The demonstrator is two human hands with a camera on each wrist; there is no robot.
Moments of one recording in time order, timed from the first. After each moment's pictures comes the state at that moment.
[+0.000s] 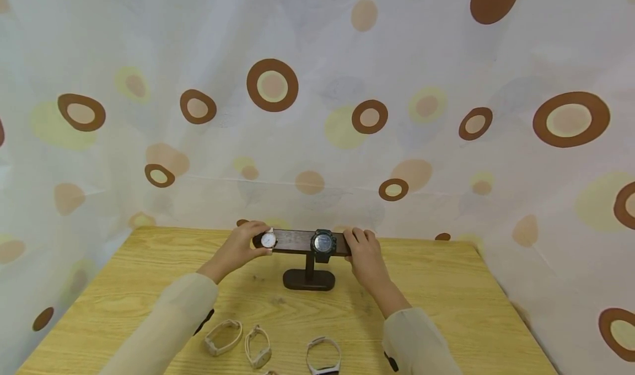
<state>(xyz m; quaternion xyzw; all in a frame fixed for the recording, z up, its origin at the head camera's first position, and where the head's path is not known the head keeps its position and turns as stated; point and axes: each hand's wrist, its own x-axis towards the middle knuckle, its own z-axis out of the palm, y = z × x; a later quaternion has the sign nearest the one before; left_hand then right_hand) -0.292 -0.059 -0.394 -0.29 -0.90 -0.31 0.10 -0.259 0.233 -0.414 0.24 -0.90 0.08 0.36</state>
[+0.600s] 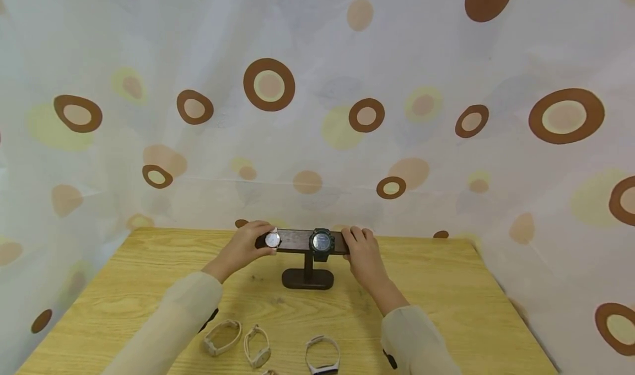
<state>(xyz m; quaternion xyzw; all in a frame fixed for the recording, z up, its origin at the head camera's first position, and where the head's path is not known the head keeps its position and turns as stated) -0.292 -0.048 -0.393 -0.30 -0.90 -0.29 0.12 -0.260 0.233 -0.415 0.21 -0.92 0.08 0.32</state>
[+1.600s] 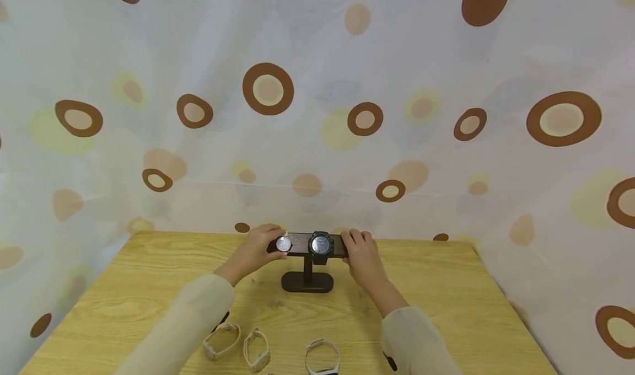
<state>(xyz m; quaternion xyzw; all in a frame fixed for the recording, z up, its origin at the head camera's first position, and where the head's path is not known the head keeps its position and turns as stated) -0.293 -0.025 -0.392 -0.34 -0.90 -0.21 0.17 -0.260 0.233 -0.410 0.20 -0.93 0.08 0.29</state>
